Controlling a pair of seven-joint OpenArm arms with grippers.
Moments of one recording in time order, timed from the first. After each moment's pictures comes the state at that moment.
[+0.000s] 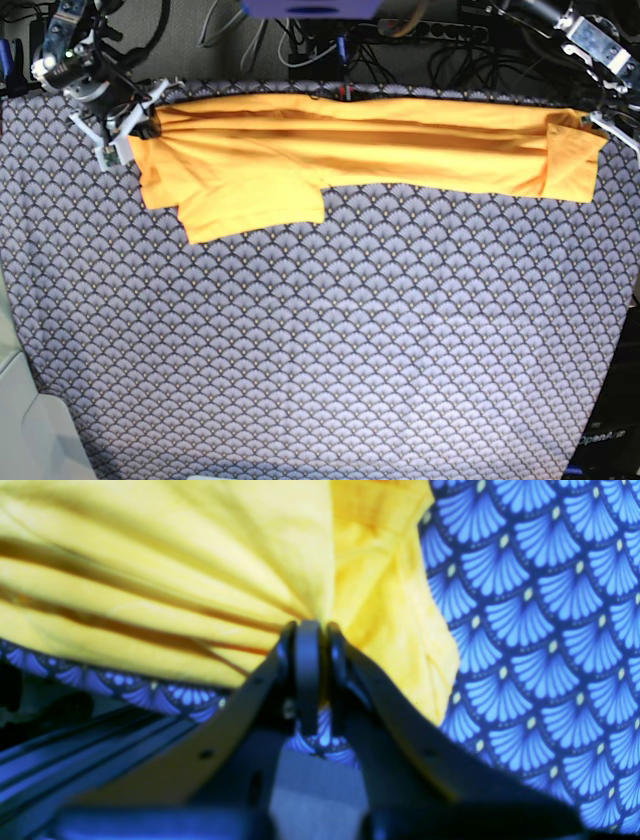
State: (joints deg) left arm 2.4 -1.9 -66.8 91.5 28.4 -40.9 26.9; right arm -25.8 1.1 28.1 108.6 13.1 40.1 -51.6
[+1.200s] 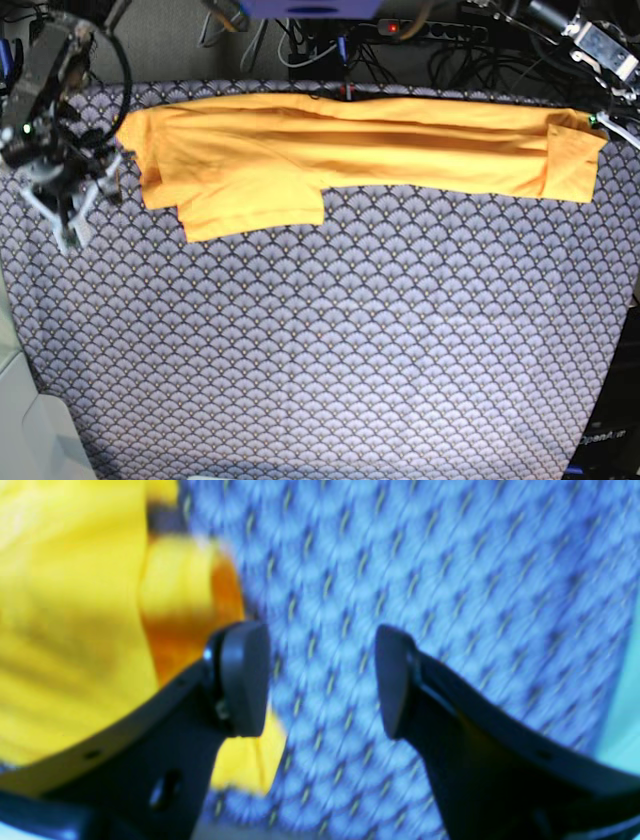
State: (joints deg) left arm 0.9 -3.4 -66.9 91.6 27.7 -40.7 34.5; right arm -7.0 8.6 28.6 108.5 12.3 40.1 -67.0
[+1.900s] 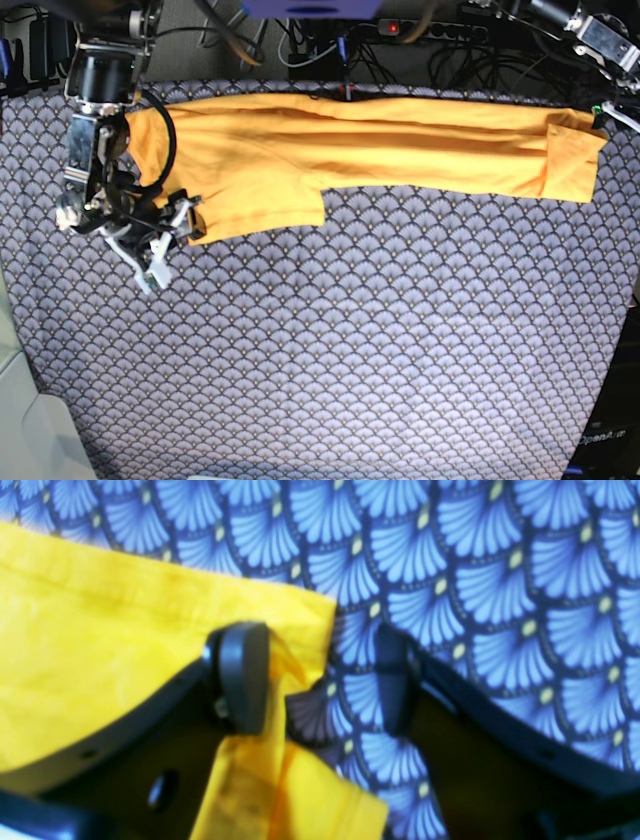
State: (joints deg) left arm 1.2 -3.3 -71.0 91.5 27.8 -40.7 34.1; right arm 7.6 8.8 14.2 76.4 13.2 40.0 -54.4
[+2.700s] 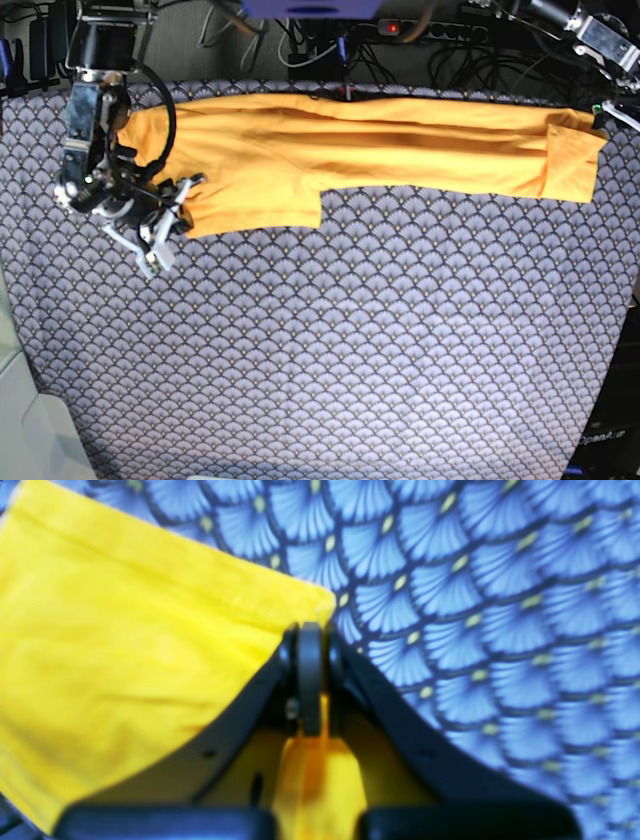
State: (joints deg) left arm 1.1 -3.3 -71.0 91.6 28.4 -40.7 34.2; right arm -0.1 8.5 12.9 91.0 12.4 39.9 -55.1
